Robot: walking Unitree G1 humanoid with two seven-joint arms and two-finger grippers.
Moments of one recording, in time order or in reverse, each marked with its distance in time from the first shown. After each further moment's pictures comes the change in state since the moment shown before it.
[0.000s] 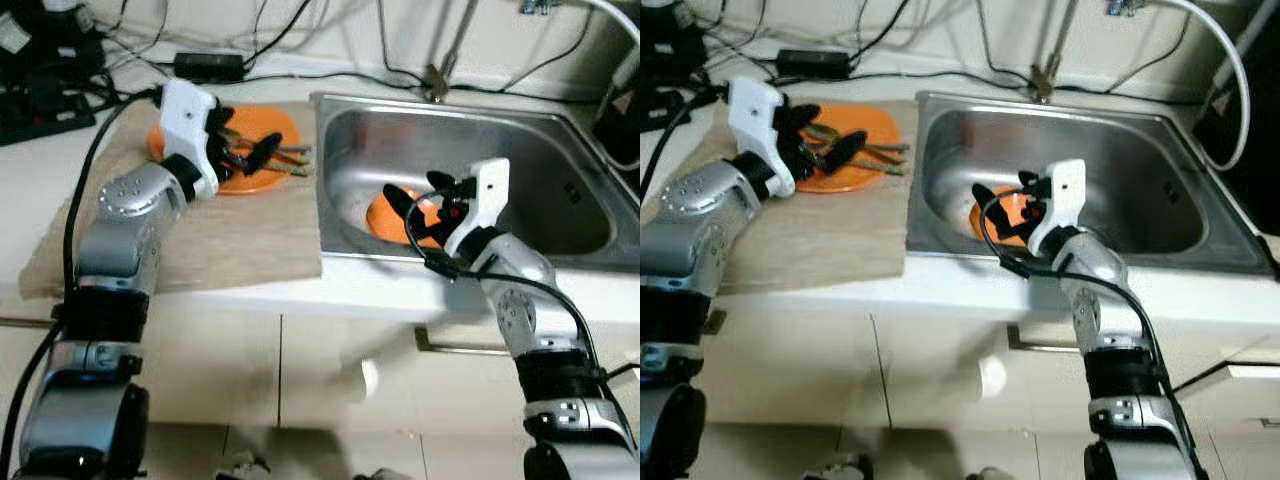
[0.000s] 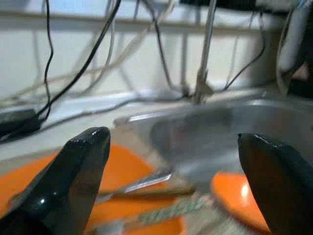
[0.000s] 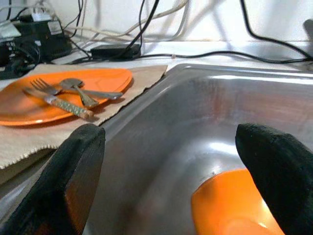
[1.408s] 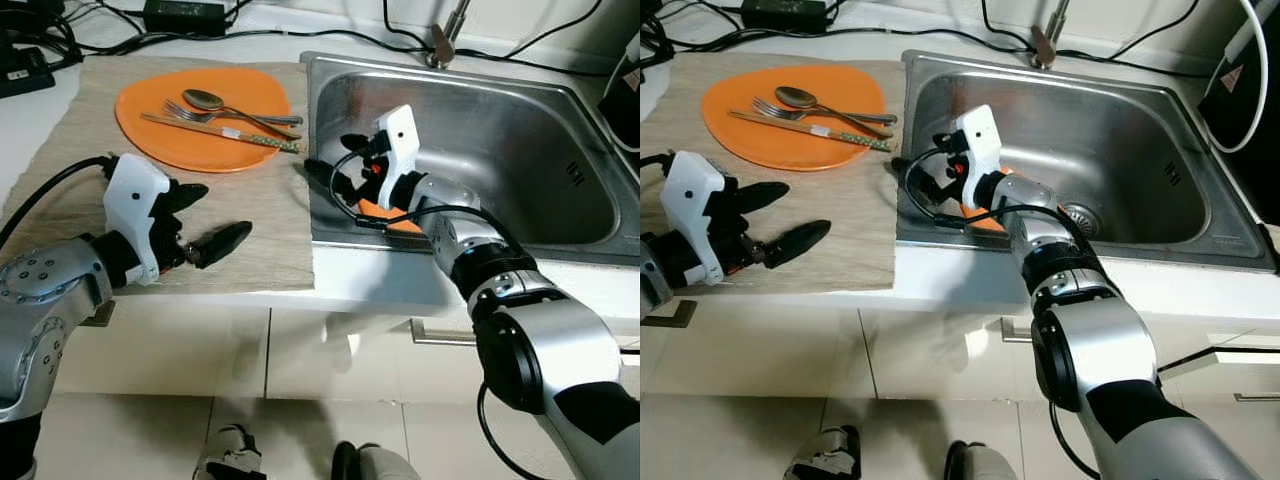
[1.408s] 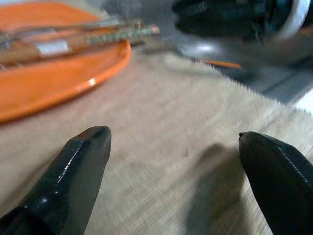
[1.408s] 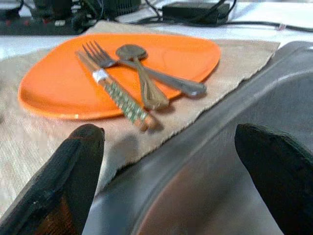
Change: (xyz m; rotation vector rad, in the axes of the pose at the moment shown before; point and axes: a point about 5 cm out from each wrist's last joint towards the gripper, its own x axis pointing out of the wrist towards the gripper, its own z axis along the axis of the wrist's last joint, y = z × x) left arm -0.100 -0.024 -0.012 0.072 0.312 -0.160; right arm 0.088 0.041 0.028 -0.079 0.016 0.344
